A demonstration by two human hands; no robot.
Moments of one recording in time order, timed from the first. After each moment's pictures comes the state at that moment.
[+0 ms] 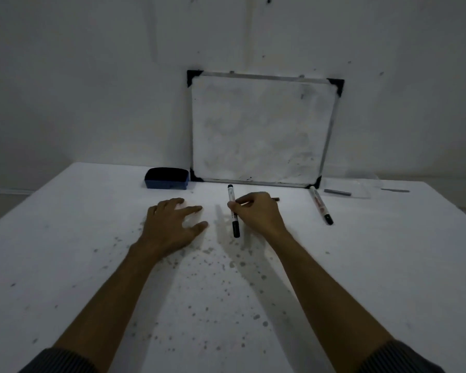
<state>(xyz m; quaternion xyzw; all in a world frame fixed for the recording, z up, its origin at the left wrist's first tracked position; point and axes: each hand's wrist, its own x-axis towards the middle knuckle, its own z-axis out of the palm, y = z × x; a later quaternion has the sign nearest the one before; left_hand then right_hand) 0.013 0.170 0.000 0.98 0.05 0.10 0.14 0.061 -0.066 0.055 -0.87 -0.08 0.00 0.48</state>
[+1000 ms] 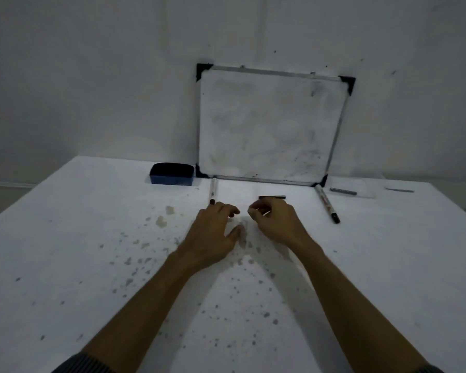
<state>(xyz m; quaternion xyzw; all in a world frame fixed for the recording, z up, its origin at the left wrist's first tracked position) 0.005 0.102 -0.010 0.94 -0.09 0.18 0.28 0.055 -0.086 0.038 -0.91 -0.15 -0.04 0.37</state>
